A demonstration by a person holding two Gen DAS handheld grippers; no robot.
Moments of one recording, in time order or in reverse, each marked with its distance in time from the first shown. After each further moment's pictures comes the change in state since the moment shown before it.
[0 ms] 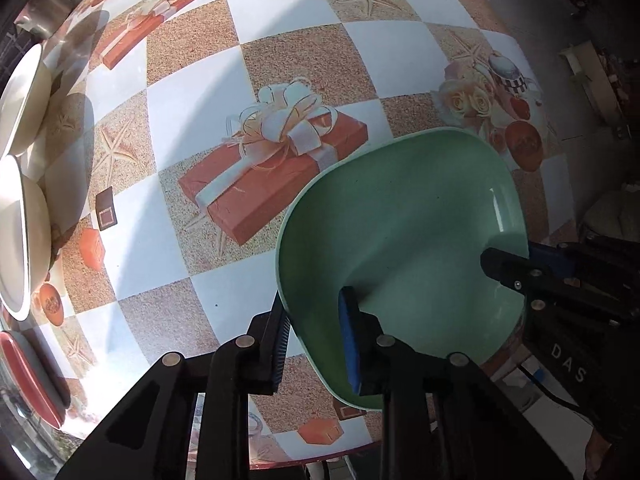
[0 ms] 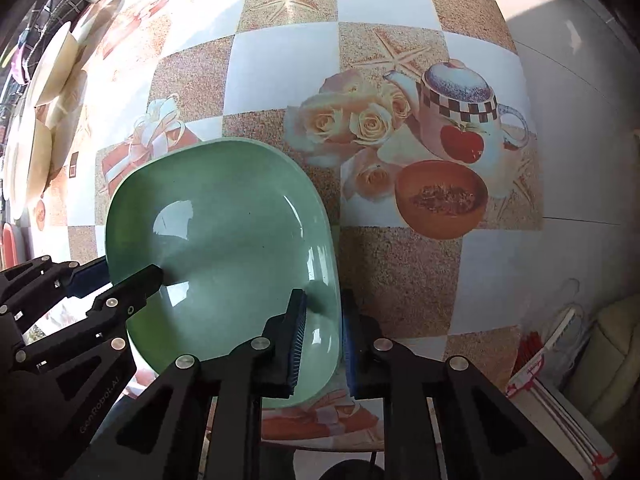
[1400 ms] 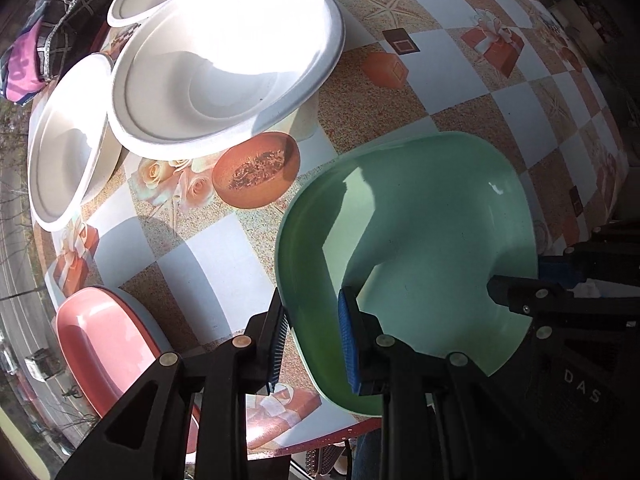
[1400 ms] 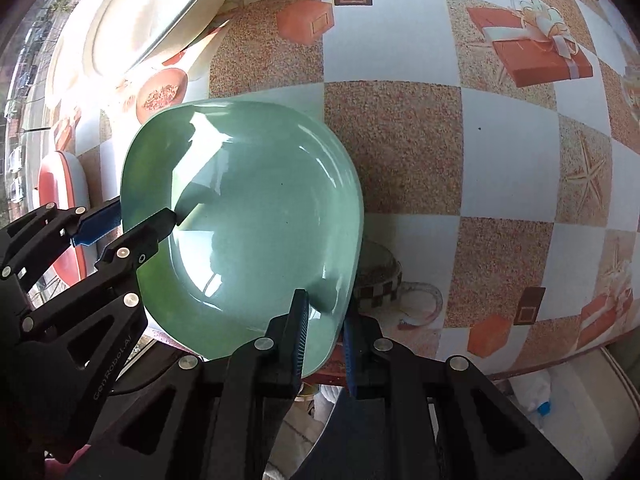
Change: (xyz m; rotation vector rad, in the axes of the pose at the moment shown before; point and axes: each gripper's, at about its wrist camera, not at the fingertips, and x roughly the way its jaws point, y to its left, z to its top) left arm -0.025 0.162 -0.129 0.154 -0.035 0.095; right arm -0.091 0.478 0.115 -0.024 0.150 0.096
